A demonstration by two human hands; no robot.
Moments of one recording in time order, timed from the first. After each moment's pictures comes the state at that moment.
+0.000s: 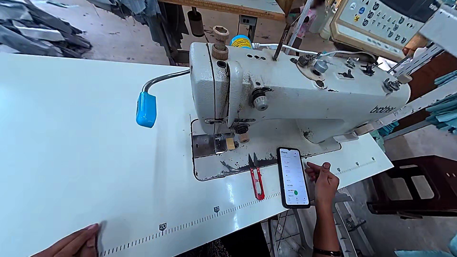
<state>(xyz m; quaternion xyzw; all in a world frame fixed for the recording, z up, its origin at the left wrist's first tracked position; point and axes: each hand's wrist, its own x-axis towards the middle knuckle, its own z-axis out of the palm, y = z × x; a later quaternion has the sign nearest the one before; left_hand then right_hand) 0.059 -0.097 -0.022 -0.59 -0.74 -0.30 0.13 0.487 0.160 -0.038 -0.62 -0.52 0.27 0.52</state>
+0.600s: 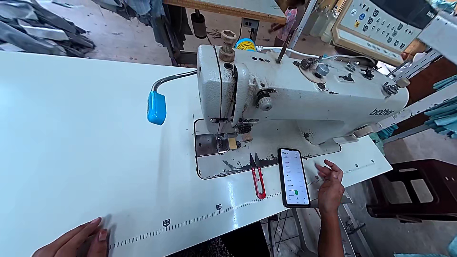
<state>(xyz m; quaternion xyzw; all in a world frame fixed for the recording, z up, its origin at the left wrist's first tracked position) 0.063 -0.098 -0.026 -0.57 -0.75 -0.31 0.13 0.508 0.153 -0.045 -0.56 -0.54 0.28 0.56</state>
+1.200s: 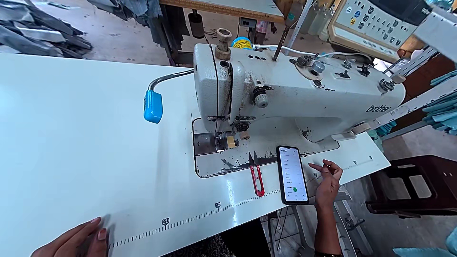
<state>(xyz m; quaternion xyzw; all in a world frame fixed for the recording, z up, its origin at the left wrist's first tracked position) 0.062 -0.098 -0.025 -0.57 -0.75 -0.32 0.12 0.497 0.149 -0.043 -0.61 -0.55 0.21 0.53</state>
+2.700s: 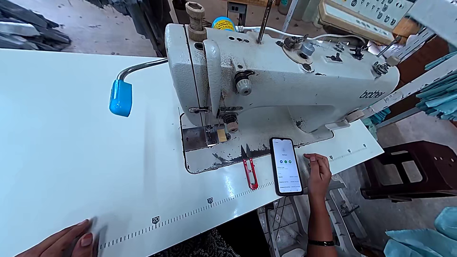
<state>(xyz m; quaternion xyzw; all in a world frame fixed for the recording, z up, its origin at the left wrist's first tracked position) 0.068 -0.093 -0.017 -0.58 -0.75 -0.29 0.13 0.498 0.147 -0.049 -0.57 -0.60 0.19 0.53</state>
